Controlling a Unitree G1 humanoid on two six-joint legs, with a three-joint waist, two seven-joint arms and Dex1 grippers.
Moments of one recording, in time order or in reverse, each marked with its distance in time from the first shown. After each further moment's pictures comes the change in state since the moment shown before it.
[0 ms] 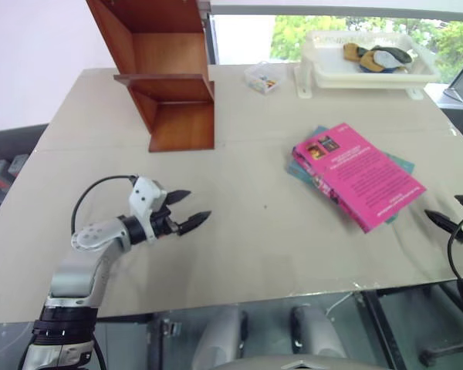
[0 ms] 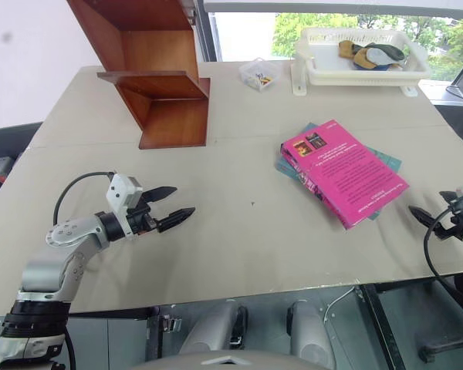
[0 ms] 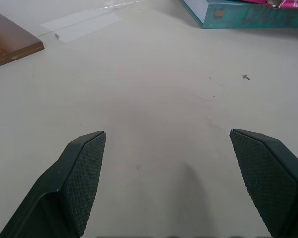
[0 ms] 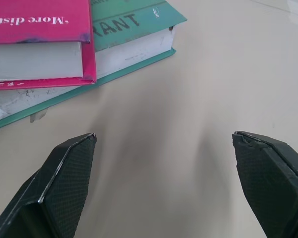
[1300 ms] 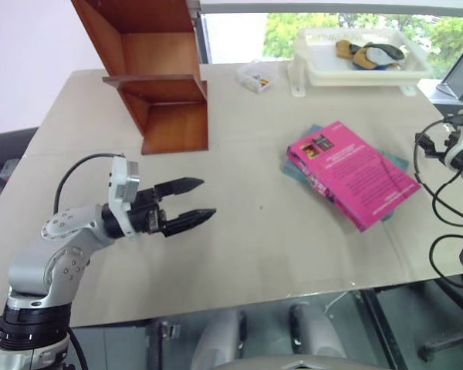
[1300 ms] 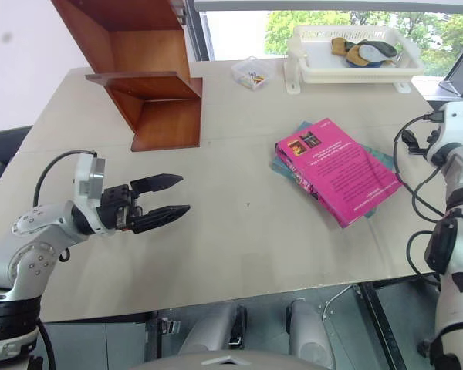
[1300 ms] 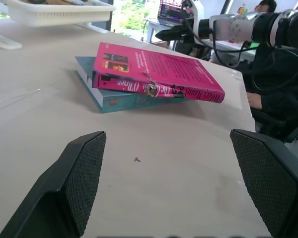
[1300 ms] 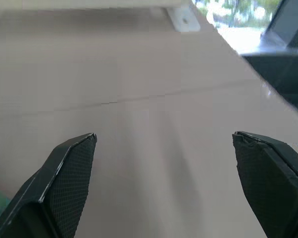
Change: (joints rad) left arm -0.002 0.110 0.113 -0.199 -0.376 0.171 -0.192; right arm -0.921 0.119 0.033 0.830 -0.149 0.078 -0.444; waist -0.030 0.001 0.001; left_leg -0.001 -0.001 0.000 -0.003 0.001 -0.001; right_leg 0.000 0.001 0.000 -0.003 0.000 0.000
